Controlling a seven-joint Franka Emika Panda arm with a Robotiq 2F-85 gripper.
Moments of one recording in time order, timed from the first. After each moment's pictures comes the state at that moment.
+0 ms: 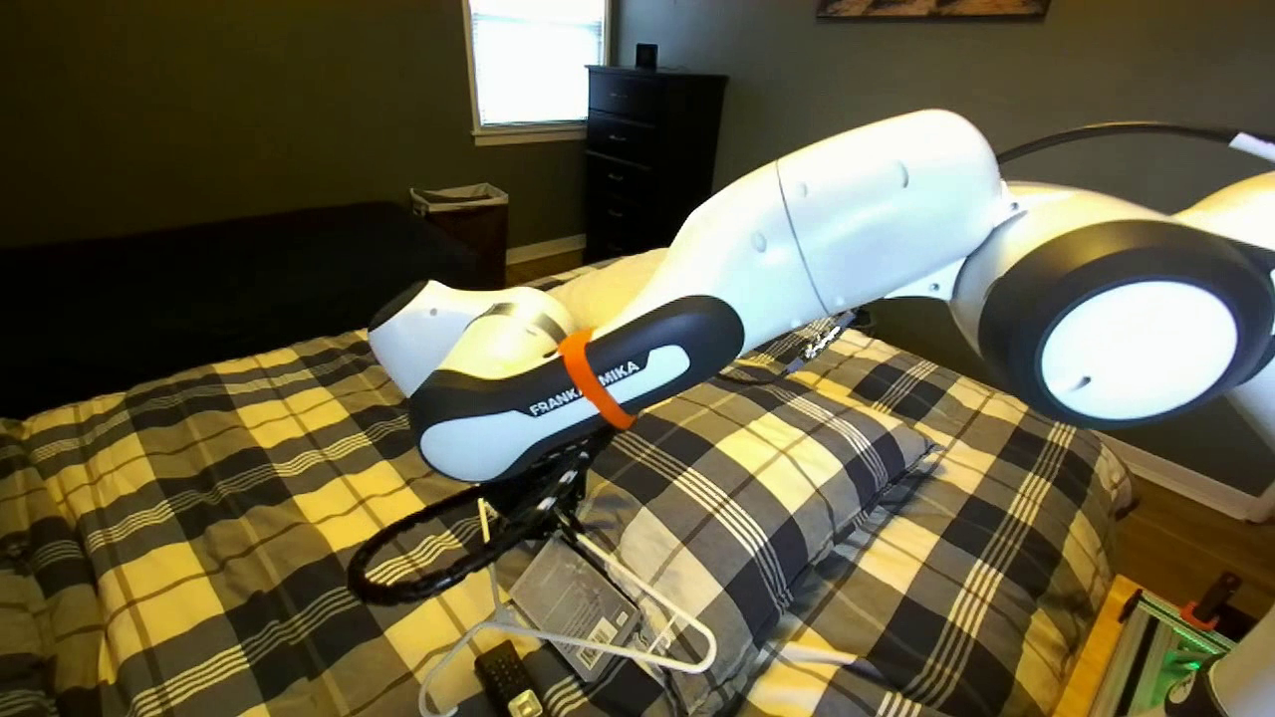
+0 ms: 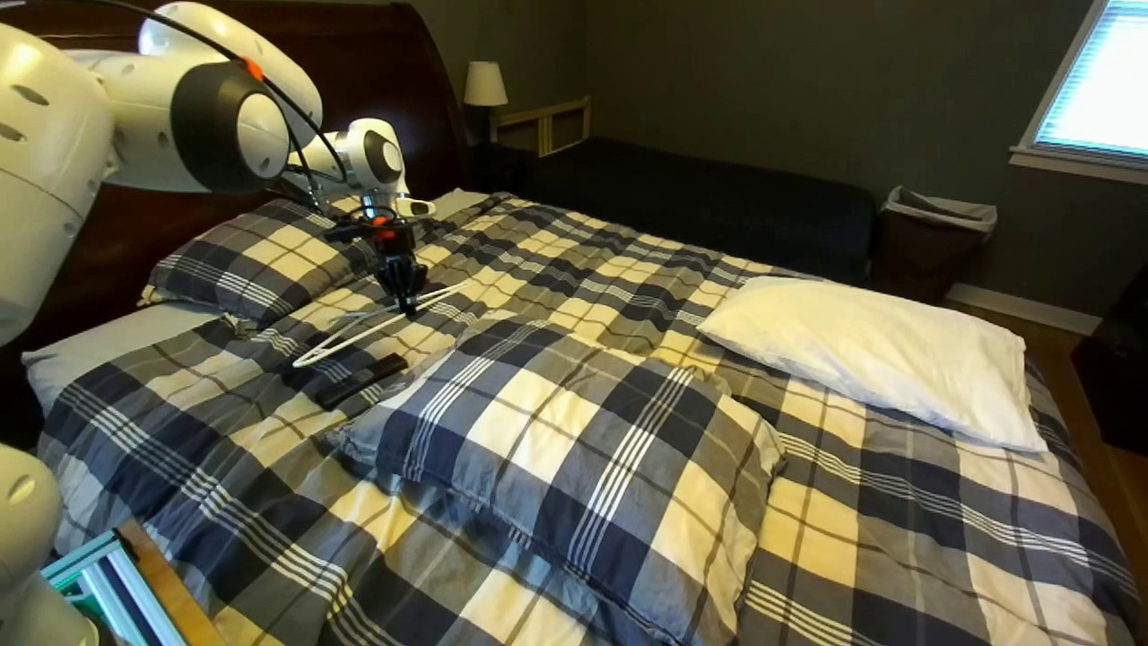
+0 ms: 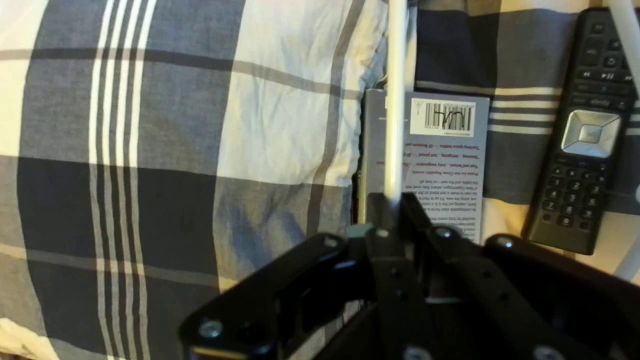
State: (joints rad) arm 0.54 0.91 0.06 -1.19 -0.27 1.70 0.56
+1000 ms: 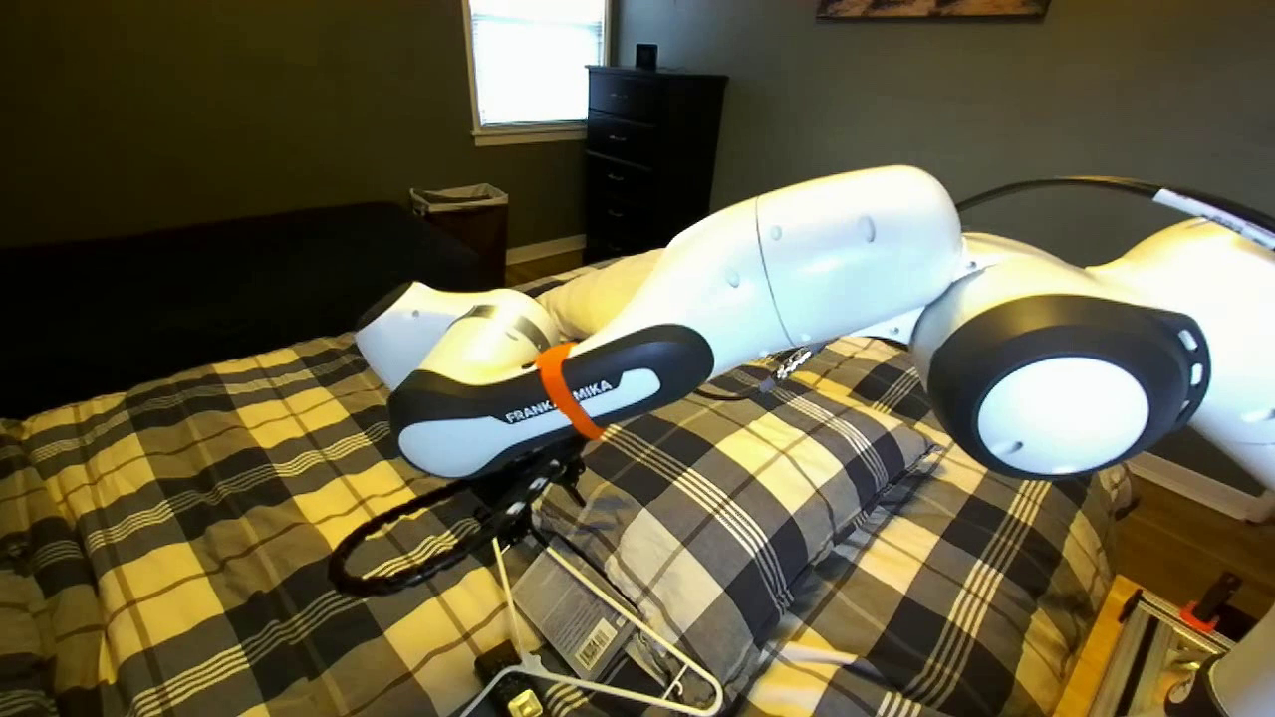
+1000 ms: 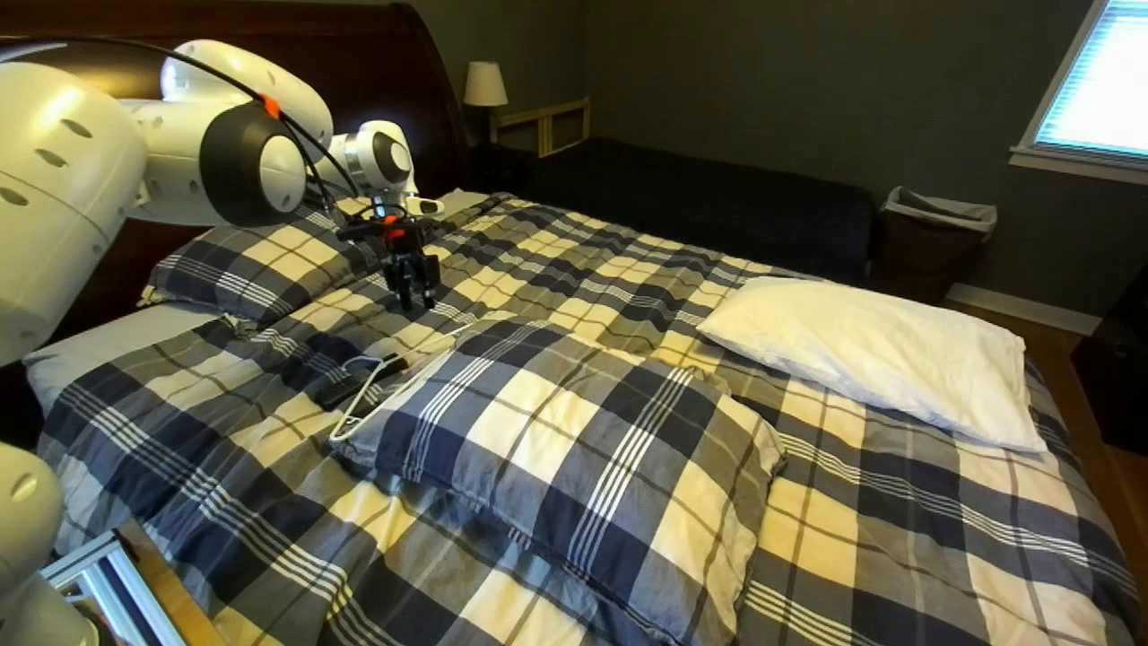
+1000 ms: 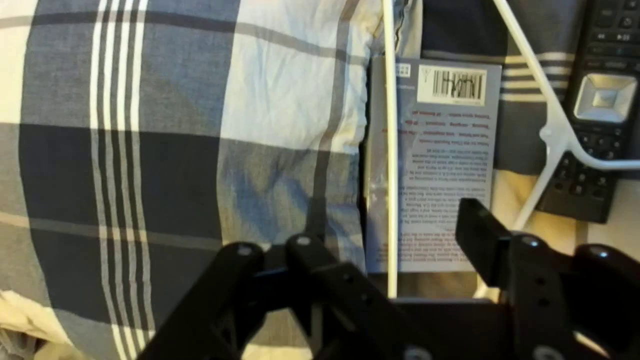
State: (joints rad) arm 0.54 1.03 0.04 -0.99 -0.27 1.62 0.54
